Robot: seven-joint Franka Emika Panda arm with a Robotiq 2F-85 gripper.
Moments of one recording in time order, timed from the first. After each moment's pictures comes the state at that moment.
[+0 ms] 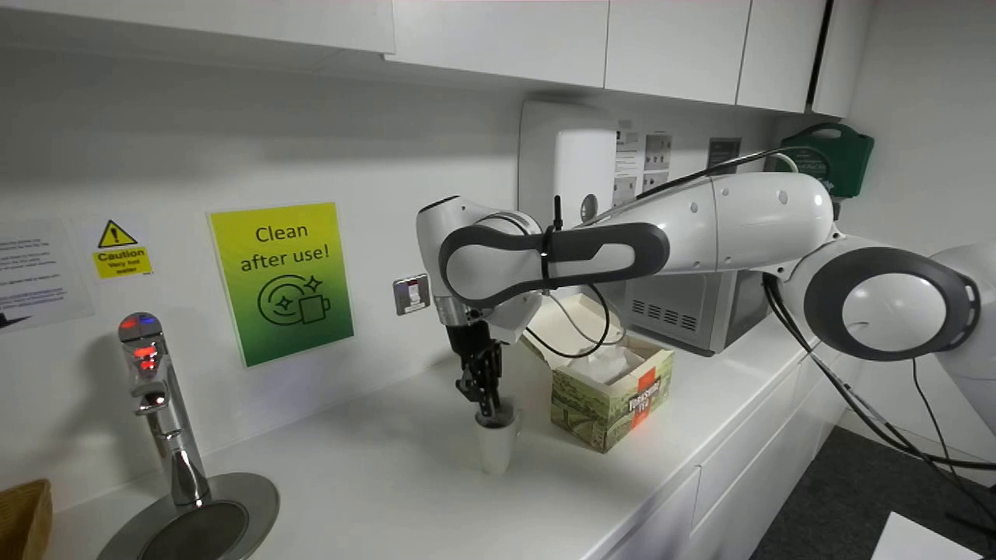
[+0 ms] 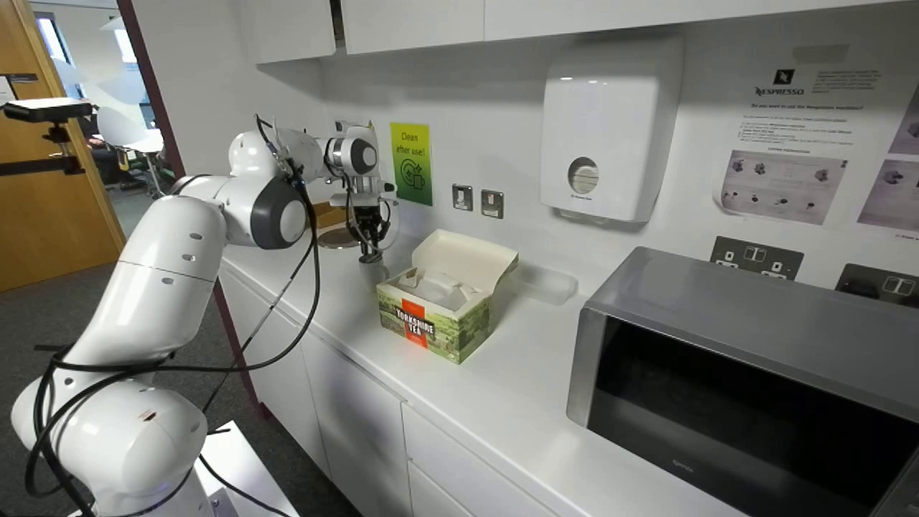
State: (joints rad) arm 0.38 0.69 0.18 -1.05 -0.16 1.55 0.01
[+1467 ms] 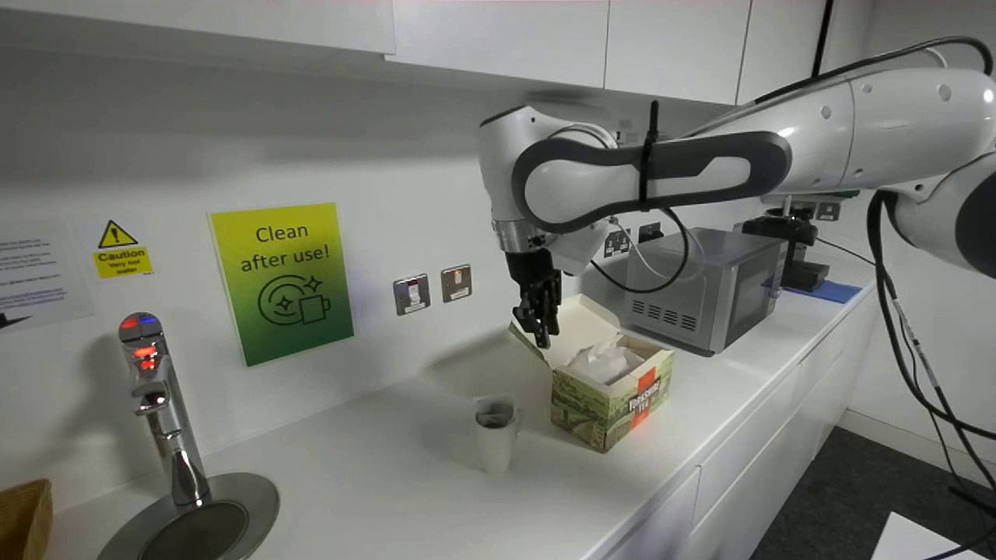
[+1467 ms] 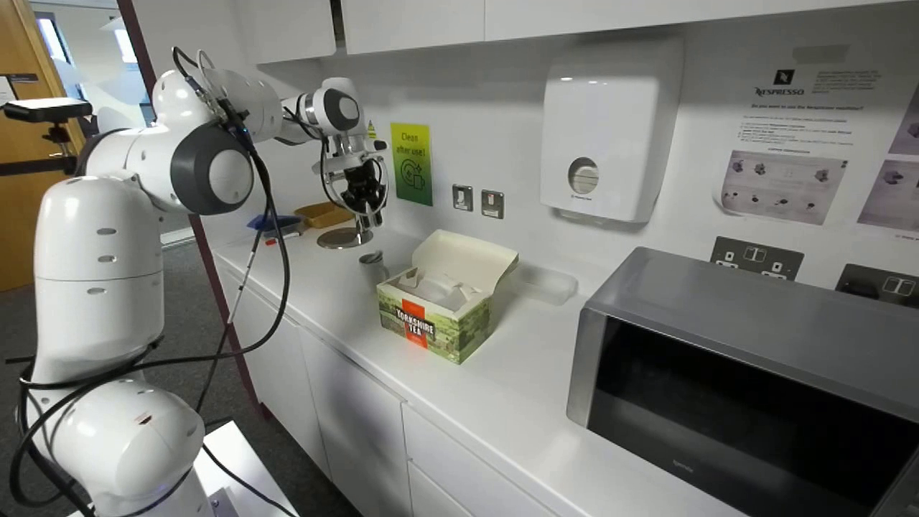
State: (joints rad) arm 0.34 0.30 0.15 -1.38 -0.25 1.56 0.11
